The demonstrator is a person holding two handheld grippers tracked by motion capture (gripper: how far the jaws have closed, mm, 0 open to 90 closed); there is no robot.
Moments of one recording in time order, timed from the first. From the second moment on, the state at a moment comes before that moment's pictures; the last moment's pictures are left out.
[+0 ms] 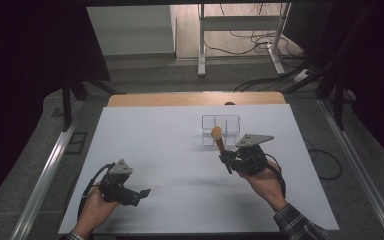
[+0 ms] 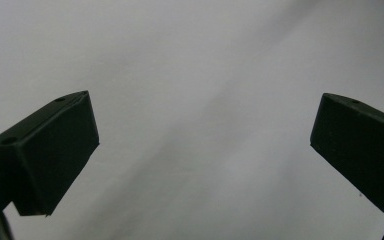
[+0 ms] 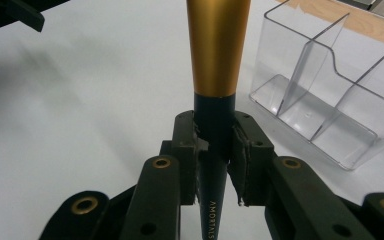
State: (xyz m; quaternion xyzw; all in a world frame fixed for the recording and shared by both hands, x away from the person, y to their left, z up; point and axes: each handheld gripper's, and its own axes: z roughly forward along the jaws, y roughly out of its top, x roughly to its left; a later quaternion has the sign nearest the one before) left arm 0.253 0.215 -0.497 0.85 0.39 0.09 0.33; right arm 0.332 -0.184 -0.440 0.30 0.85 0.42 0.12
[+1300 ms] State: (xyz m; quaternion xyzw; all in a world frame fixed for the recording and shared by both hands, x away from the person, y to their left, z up) left arm 0.223 0.265 -0.504 0.83 0.45 0.11 0.31; right arm 0.348 -0.204 -0.433 0.32 0.83 0.43 0.13
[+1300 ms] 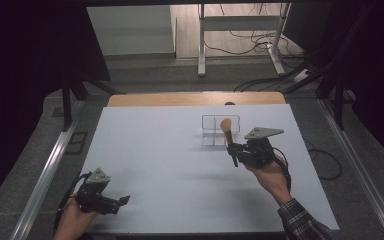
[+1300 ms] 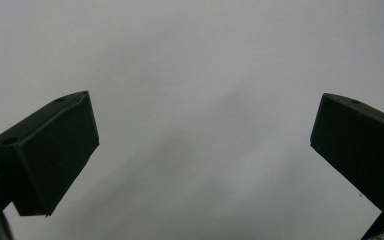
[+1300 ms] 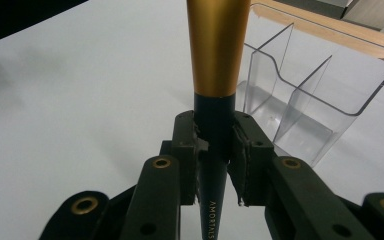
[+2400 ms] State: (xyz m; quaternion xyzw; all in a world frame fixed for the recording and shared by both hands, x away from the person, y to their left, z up) left arm 0.212 0.293 -0.512 0.82 0.48 0.11 0.31; right arm 0.370 -0.213 -0.422 0.34 0.81 0.45 0.13
